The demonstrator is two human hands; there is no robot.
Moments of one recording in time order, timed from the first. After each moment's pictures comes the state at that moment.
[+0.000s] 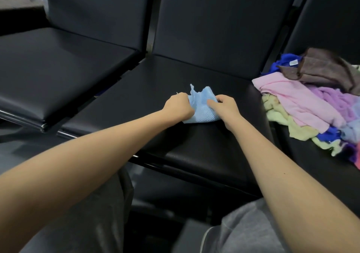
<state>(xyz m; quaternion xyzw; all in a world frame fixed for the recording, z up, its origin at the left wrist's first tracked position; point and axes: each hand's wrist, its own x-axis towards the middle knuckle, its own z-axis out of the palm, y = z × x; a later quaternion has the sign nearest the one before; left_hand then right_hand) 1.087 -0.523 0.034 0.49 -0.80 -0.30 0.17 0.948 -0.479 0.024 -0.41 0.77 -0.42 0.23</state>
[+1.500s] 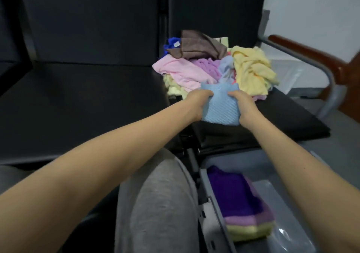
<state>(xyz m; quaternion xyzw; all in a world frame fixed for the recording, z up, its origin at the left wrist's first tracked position) 0.906 -0.308 0.092 0.33 -0.54 -0.77 0.10 0.803 -0.217 0.068 -0.12 0.70 -0.67 0.19</state>
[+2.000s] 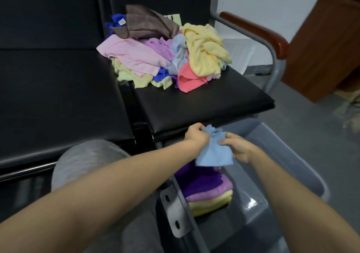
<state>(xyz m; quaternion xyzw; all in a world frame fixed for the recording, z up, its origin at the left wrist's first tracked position) 0.877 -0.176 -0.017 0.28 -0.73 -0.63 0.03 0.779 -0.038 -0.048 -0.04 0.75 -0.54 0.38</state>
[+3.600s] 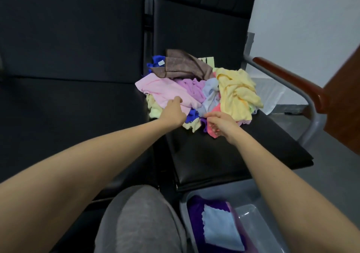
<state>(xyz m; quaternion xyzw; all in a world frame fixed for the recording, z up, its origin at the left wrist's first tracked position) 0.834 -0.377 0.066 0.25 -0.88 -0.36 0.16 0.750 -0.231 0.079 -0.21 0.80 -0.51 0.23</state>
